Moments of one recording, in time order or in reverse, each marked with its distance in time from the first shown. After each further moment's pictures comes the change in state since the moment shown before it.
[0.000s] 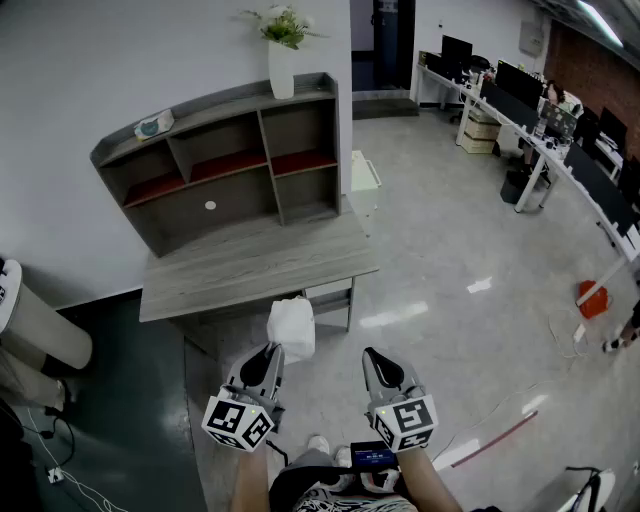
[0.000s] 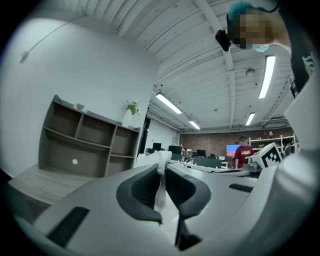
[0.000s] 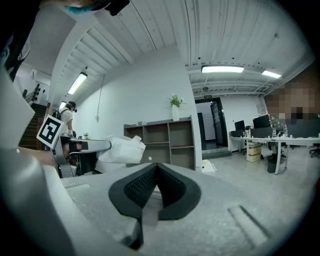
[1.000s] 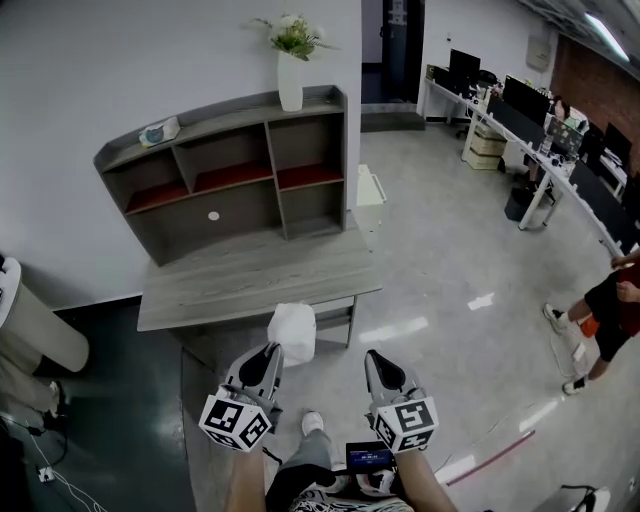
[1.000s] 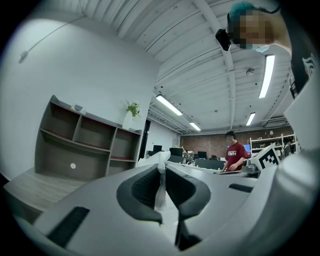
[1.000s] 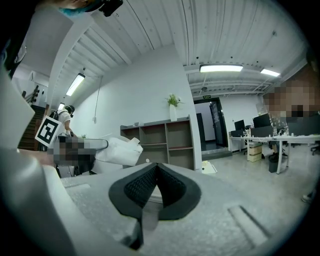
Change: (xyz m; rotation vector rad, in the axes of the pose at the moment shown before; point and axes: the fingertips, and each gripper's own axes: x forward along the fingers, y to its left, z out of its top) left arm 0.030 0.020 0.010 0.006 -0.025 0.006; right arm 0.035 -0.026 0.004 0.022 -0.015 0.000
